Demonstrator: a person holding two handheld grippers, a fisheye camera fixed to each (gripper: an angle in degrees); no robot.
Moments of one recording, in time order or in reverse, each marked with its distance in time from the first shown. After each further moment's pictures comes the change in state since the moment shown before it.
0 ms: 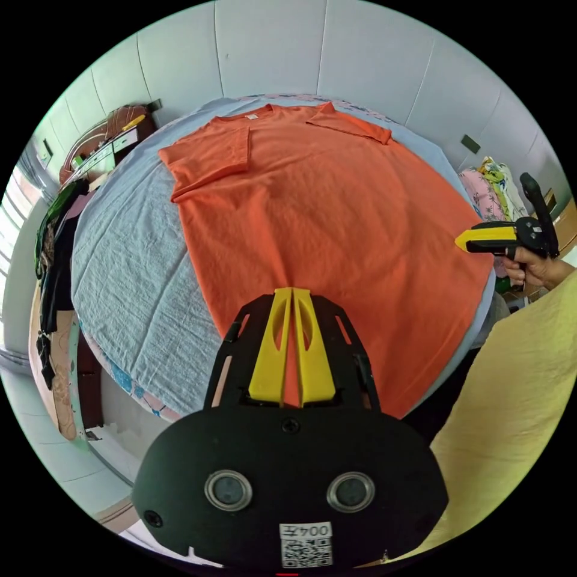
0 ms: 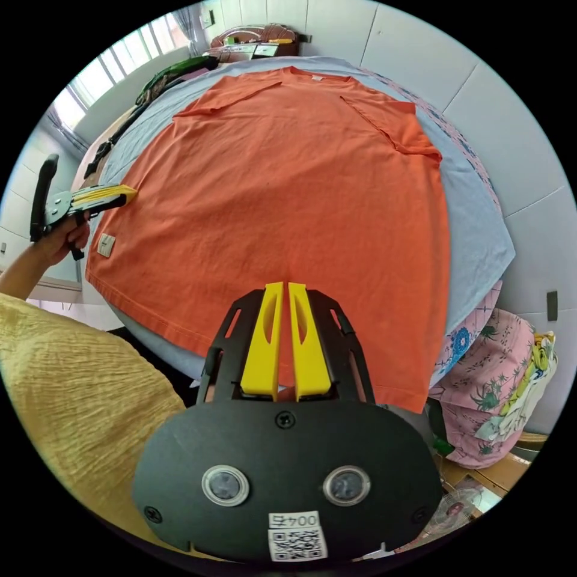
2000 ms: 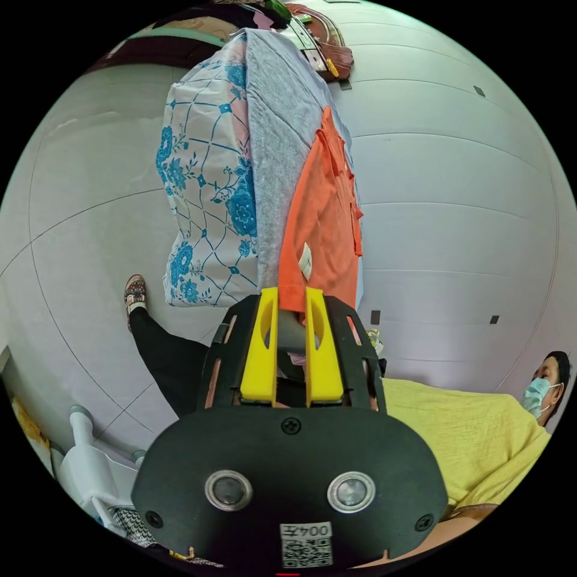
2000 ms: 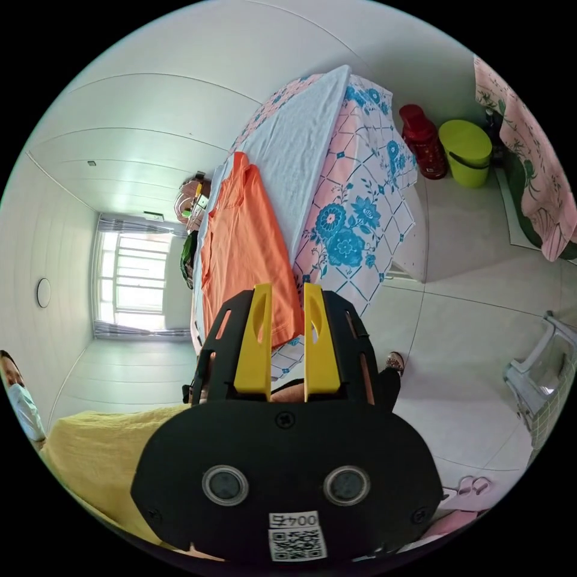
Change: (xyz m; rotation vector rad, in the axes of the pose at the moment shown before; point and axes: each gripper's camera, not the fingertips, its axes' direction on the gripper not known) left arm -0.222 0.306 -0.058 0.185 0.824 -0.975; right arm 0.316 0.165 -0.079 0.308 -0.745 0.746
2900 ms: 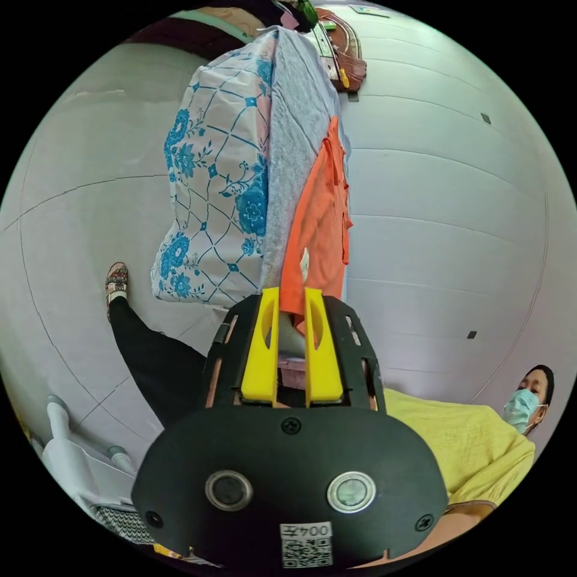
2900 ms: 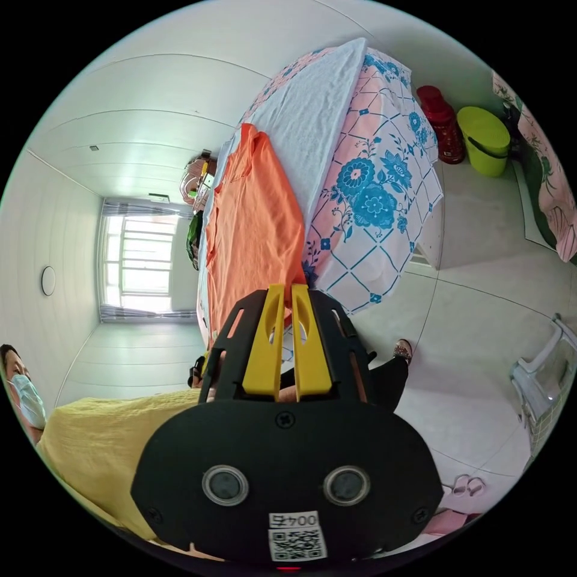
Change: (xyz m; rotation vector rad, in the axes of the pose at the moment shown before) left arm -0.012 -0.004 0.011 -0.012 0.087 -0.059; right arm -0.001 0.024 0.030 -0.089 -0.037 -0.024
